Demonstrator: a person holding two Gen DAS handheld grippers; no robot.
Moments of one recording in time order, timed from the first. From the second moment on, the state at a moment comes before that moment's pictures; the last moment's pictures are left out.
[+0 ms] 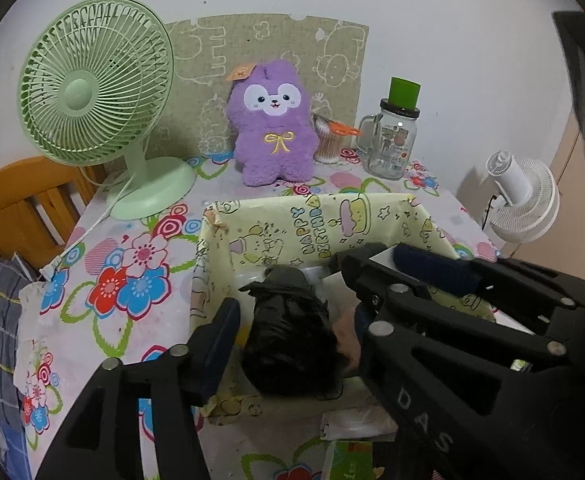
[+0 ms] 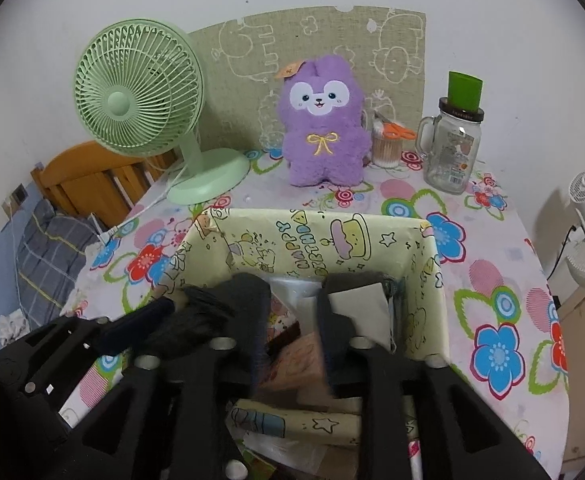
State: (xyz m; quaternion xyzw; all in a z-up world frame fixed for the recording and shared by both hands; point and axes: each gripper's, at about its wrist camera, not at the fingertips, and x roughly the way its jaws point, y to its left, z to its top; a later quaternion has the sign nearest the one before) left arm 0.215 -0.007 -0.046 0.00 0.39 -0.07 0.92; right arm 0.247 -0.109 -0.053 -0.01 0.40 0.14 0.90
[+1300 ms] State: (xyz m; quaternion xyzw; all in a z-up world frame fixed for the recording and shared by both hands) left arm 0.147 -0.018 -0.021 0.01 0.36 -0.07 0.93; right arm 0.172 -0.129 -0.023 0.00 0.37 0.12 0.92
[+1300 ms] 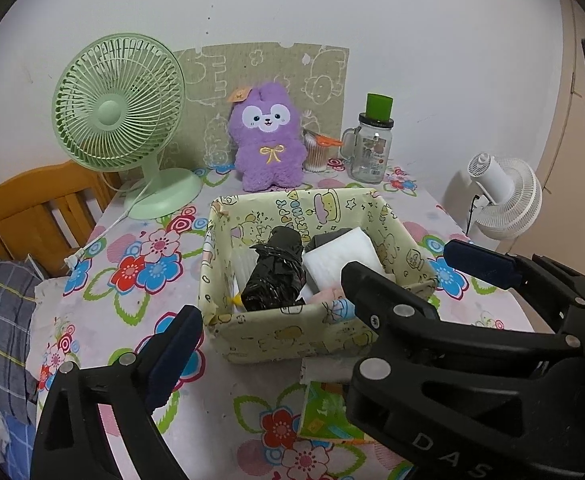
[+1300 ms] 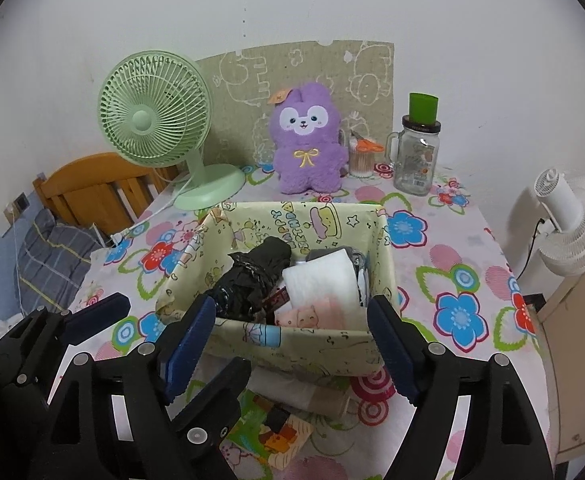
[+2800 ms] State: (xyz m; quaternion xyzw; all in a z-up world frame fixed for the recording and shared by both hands) left arm 0.077 -0.026 -0.026 0.01 0.35 -0.06 0.94; right arm 0.097 -0.147 -0.023 -0.02 0.34 0.11 0.93
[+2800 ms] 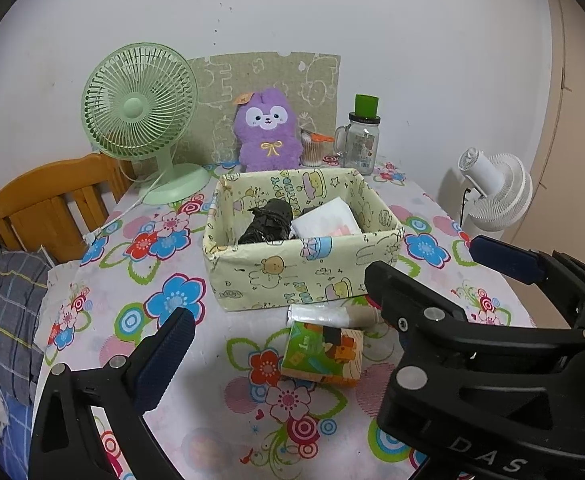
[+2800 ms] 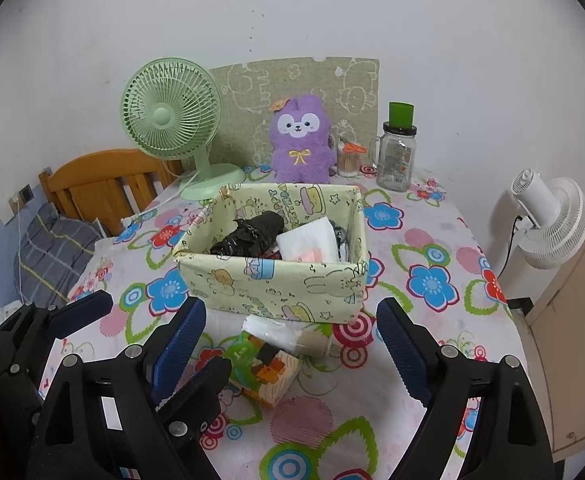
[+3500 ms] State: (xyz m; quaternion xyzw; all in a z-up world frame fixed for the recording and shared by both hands) left arm 0.066 -0.034 -0.062 0.02 0.35 -0.06 0.93; right arm 0.083 -0.159 -0.060 -0.02 0.35 0.11 0.93
